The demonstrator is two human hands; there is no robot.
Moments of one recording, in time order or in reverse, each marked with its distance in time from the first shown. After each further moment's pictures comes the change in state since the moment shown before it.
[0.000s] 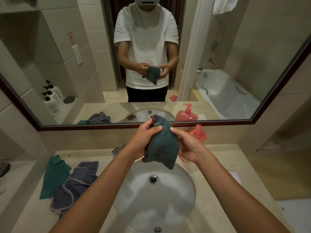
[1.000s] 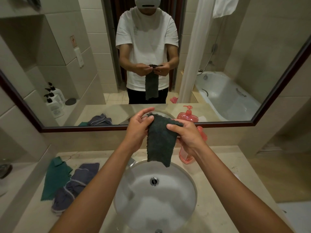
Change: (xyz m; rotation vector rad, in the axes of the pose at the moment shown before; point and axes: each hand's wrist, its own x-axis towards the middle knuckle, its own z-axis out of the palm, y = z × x) left_hand 0.008 0.022 -0.013 0.018 0.125 0.214; right_hand 0.003 -0.018 0.018 -0.204 0.093 -0.373
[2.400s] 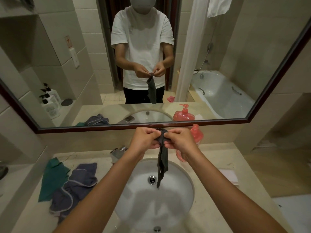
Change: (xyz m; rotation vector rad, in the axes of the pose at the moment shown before) left_hand -0.029 -0.017 0.028 0.290 0.071 -0.221; right_hand -0.012 0.024 0.003 -0.217 0.207 0.124
